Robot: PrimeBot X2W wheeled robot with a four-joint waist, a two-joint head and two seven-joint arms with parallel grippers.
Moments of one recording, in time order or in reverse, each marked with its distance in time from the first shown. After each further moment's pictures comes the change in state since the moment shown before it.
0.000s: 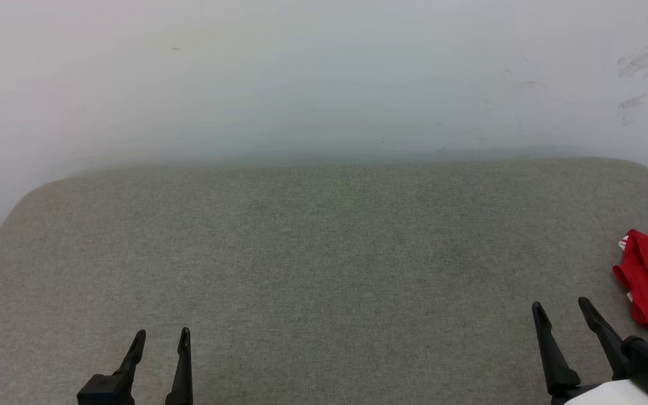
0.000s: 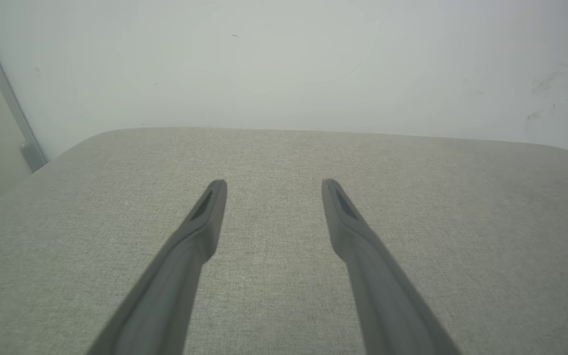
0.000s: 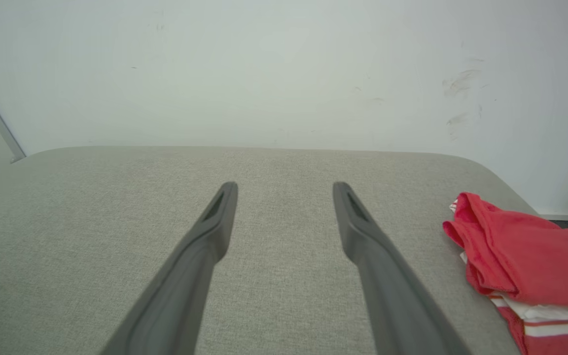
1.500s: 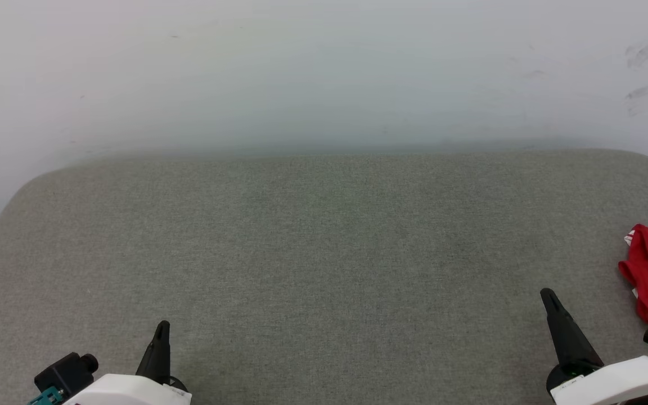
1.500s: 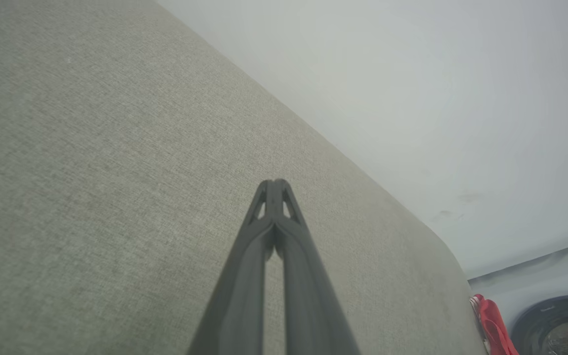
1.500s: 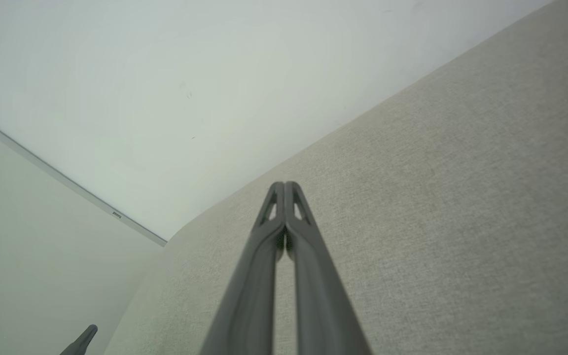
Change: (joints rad) left arm -0.081 -0.097 0.120 0.081 -0.521 -0.101 0.158; right arm -0.111 -0.016 0.013 0.210 0.651 0.000 -0.014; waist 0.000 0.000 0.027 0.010
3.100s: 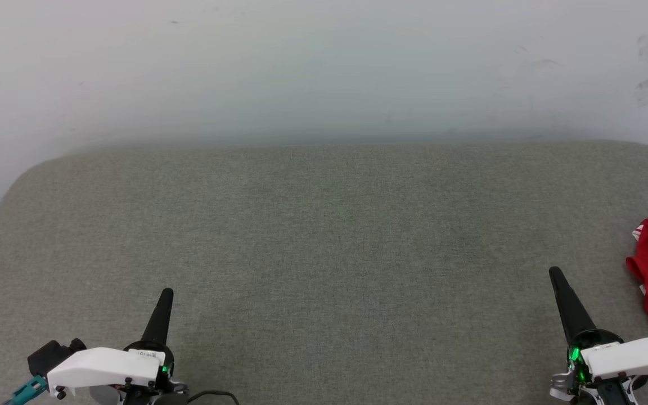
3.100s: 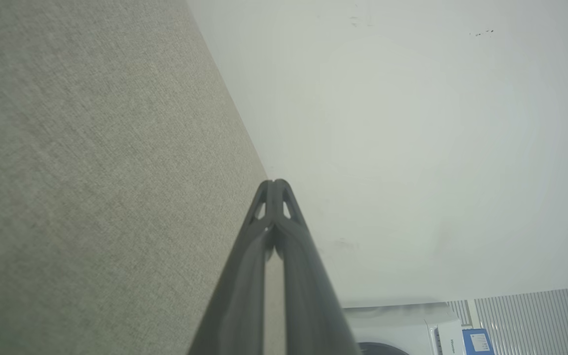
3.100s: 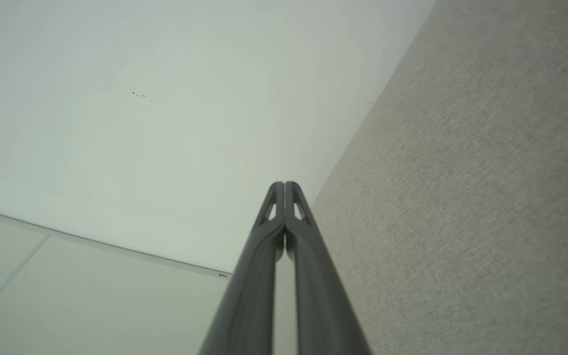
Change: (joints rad) left arm -0.100 -0.072 0.112 0.040 -0.461 -0.085 0.136; right arm -0.121 -0.006 -0.016 0.166 0.545 0.000 0.001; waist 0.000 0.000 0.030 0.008
